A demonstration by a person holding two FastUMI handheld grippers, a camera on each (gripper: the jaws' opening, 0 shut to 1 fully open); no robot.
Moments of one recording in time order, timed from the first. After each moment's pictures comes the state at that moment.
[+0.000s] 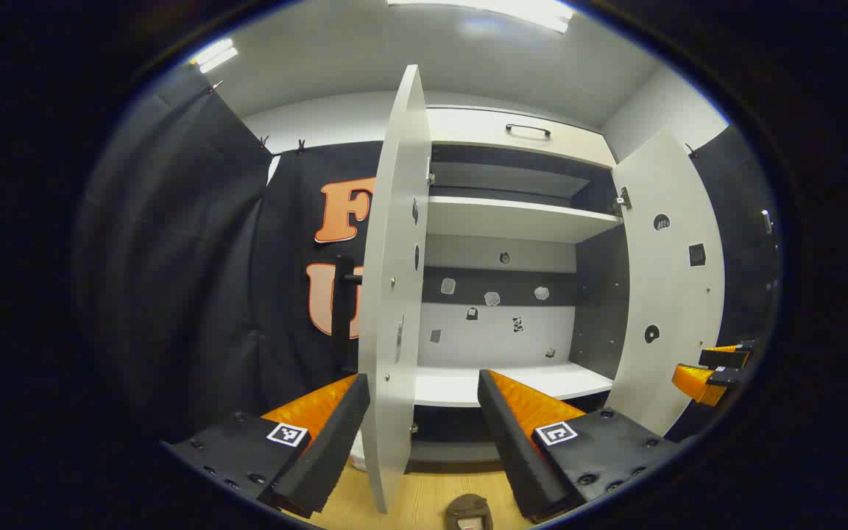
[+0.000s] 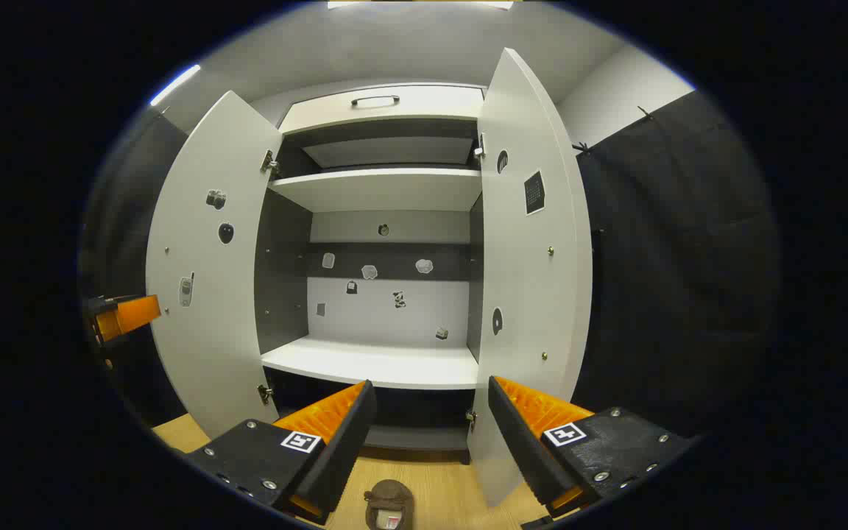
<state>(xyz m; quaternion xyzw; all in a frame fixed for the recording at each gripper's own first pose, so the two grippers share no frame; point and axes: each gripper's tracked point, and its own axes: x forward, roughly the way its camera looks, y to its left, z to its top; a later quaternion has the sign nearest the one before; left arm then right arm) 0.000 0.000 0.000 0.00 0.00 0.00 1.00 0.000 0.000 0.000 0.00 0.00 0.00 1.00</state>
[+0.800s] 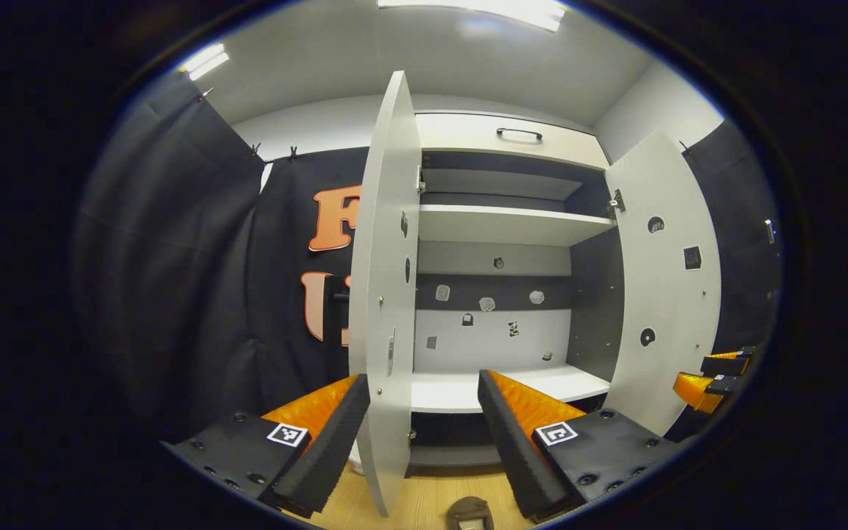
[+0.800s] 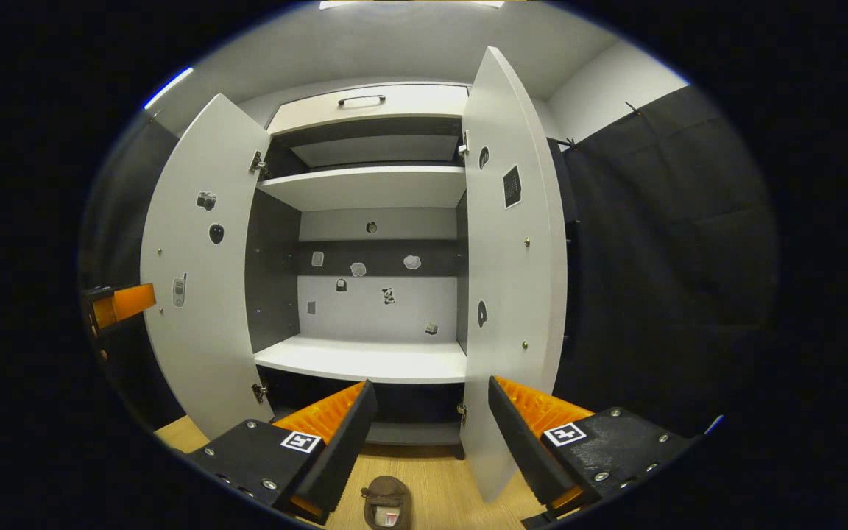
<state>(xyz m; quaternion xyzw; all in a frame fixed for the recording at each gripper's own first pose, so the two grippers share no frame) 0.003 -0.016 0.005 0.01 0.00 -0.01 1.00 -0.009 -0.012 -0.009 0.00 0.01 -0.02 1.00</state>
